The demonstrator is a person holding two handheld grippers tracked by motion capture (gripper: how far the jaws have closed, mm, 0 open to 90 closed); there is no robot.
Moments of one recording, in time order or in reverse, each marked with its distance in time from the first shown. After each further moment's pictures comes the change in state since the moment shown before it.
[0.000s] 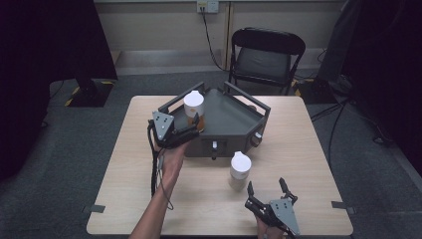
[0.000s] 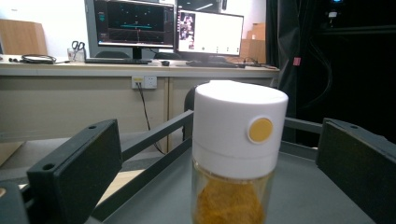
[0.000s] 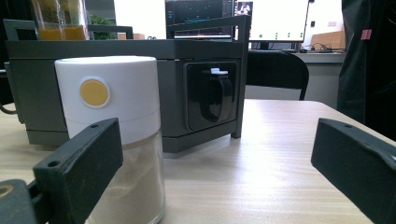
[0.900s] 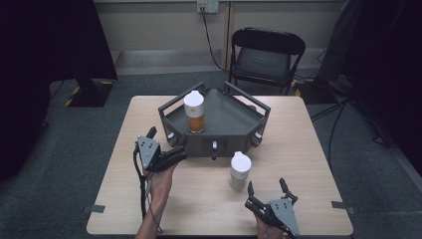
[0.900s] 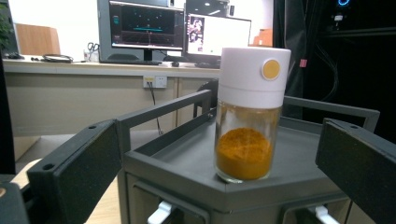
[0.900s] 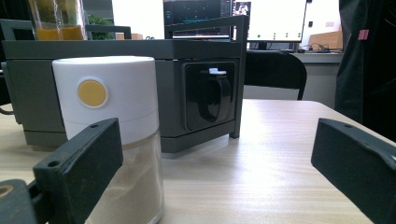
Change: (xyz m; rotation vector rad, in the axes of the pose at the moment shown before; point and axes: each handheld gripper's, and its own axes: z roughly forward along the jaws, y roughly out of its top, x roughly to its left) left arm 0.010 -0.037 -0.056 -0.026 0.036 0.000; right arm 0.001 0.000 0.000 0.000 -0.008 -0.001
